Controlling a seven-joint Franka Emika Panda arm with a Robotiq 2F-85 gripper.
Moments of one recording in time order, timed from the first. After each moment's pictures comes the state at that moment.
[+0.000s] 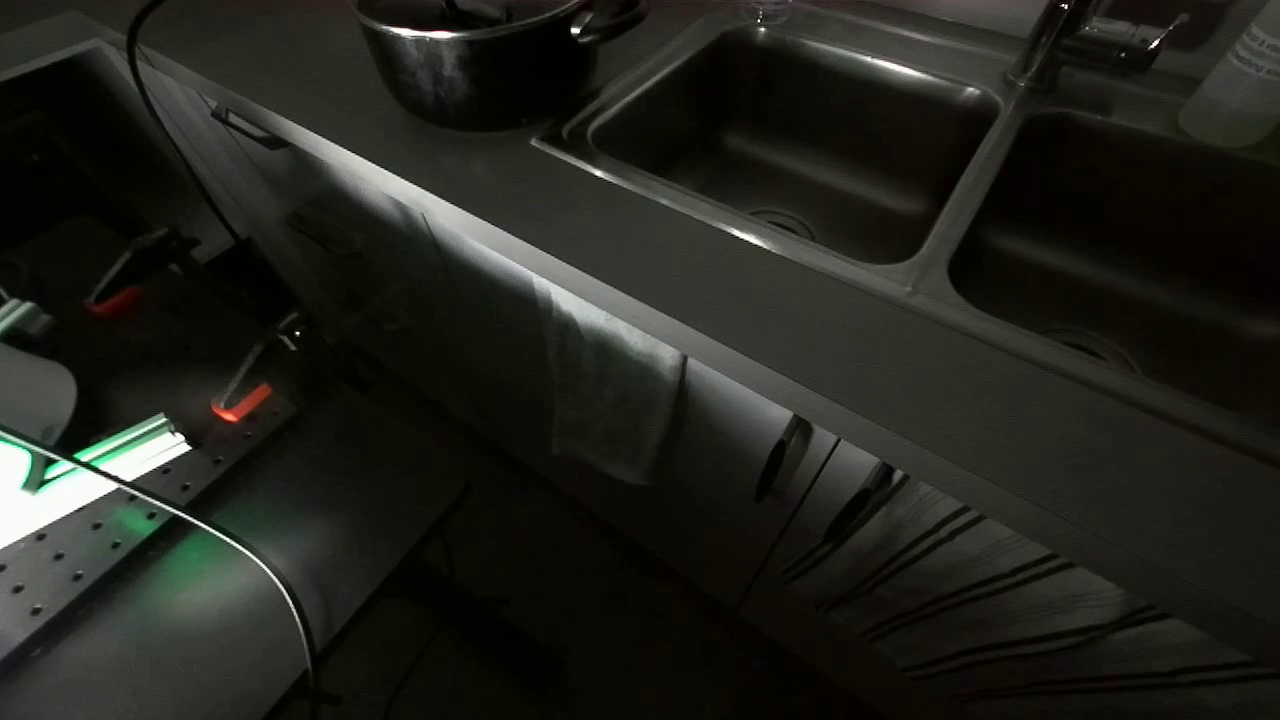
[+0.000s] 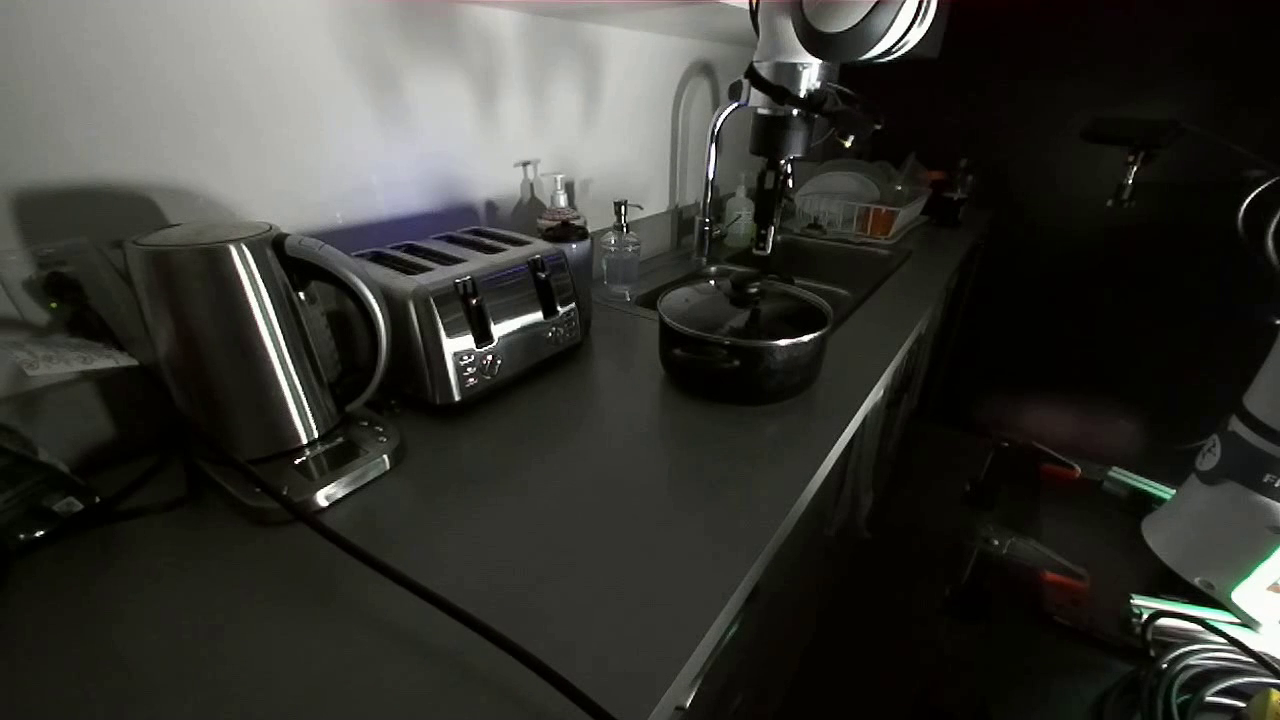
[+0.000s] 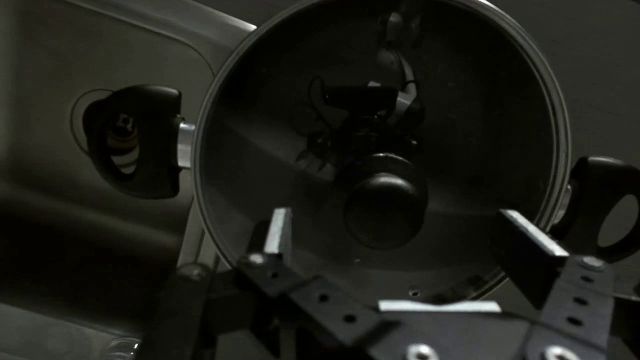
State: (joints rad) arm 0.01 0.00 -0.10 -2.19 -0.04 2.26 -0.35
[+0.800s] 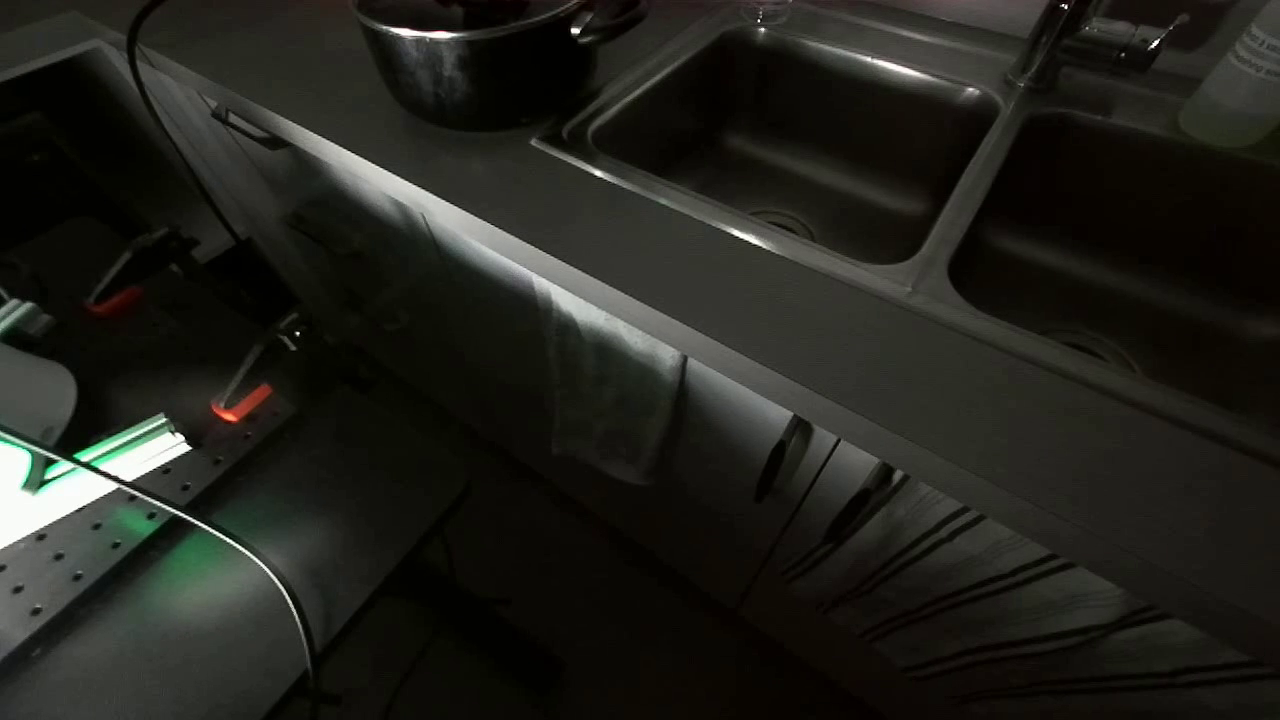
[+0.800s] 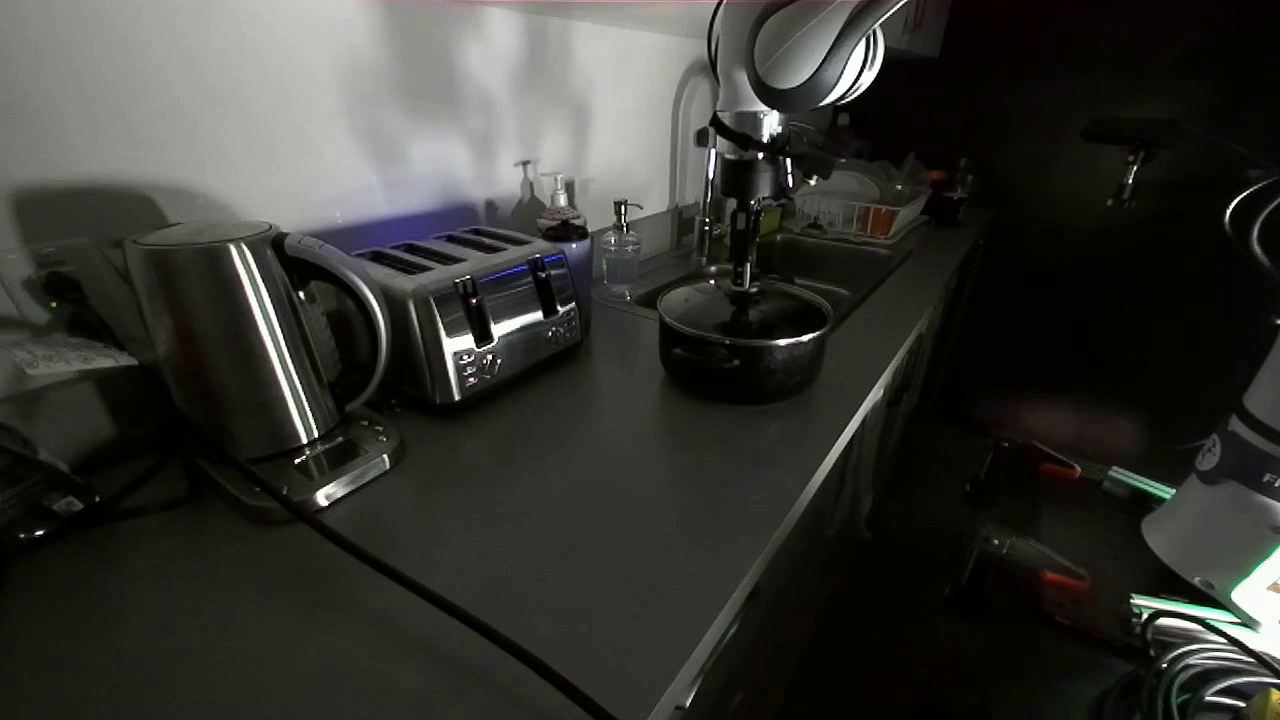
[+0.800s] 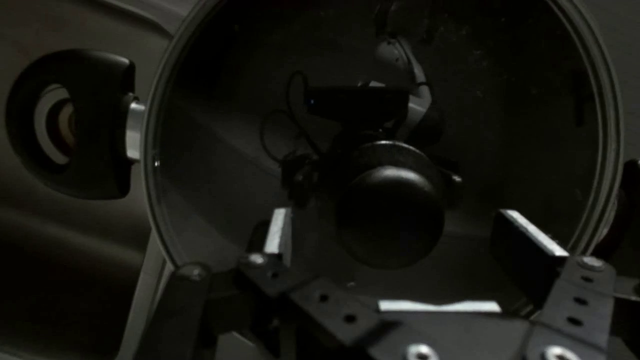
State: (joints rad) arm -0.01 0.16 -0.06 -2.11 -0.04 2.26 -0.35
